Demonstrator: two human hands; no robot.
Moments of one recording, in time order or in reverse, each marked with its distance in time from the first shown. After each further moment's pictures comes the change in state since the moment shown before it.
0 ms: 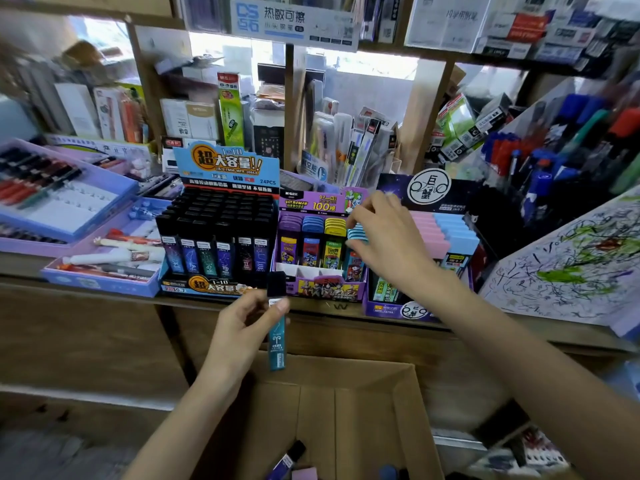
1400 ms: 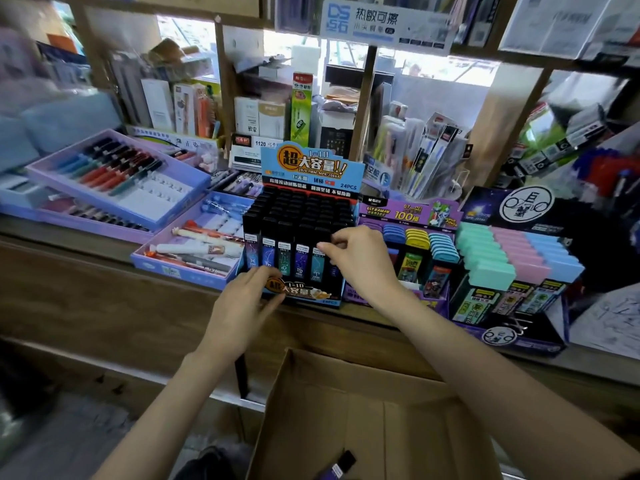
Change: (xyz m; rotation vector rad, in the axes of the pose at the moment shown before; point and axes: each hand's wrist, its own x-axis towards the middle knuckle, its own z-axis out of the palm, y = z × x) left_hand 0.045 -0.022 -0.109 0.983 0.122 0.305; right_hand 0.043 -0.122 0.060 0.582 -0.075 0.240
